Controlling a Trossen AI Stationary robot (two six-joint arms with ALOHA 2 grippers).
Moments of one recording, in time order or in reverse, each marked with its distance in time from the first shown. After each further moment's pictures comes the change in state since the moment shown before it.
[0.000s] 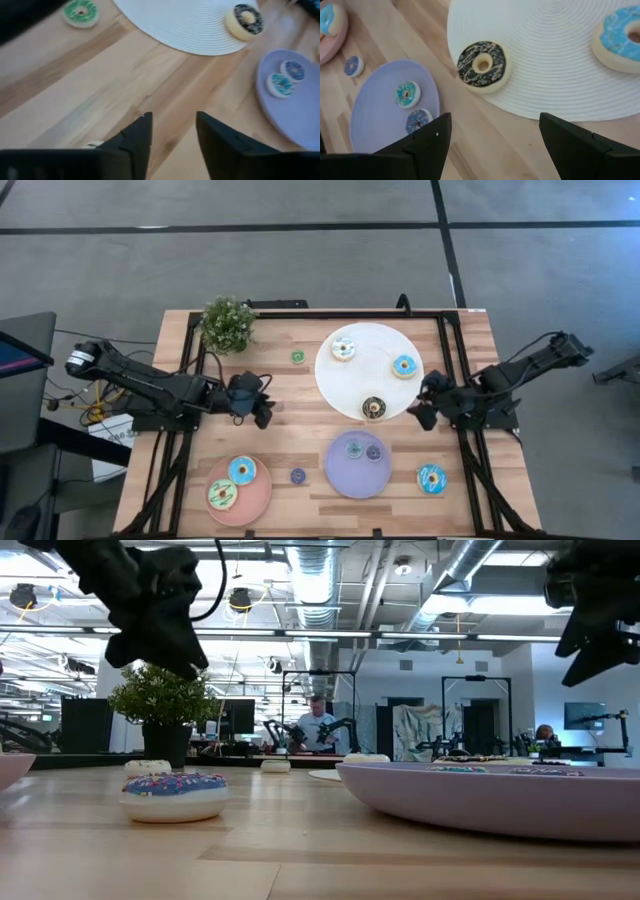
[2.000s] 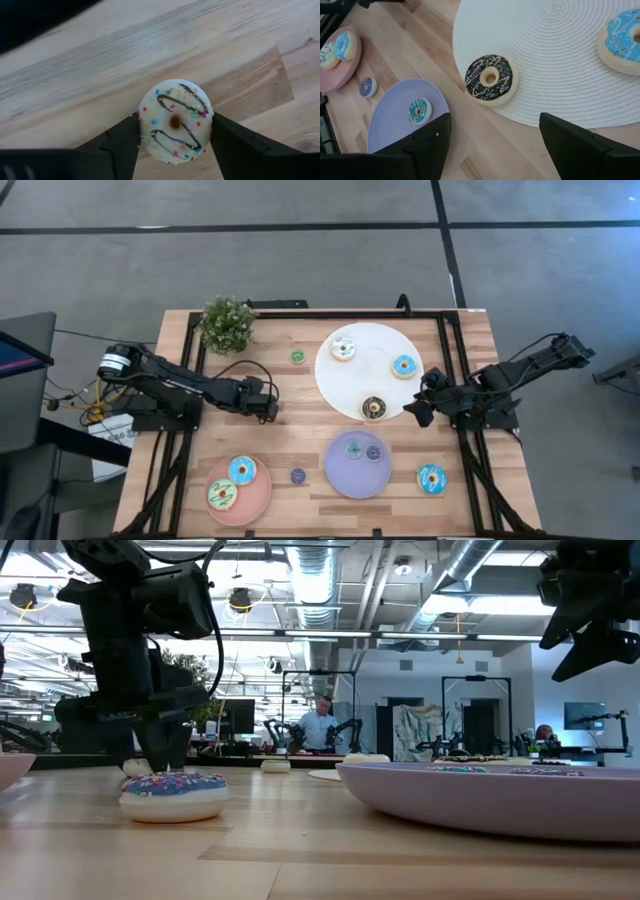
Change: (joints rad) left arm 0.131 0.377 -0.001 -0.167 0.163 -0.383; right arm -0.025 0.002 0.001 0.057 0.013 0.046
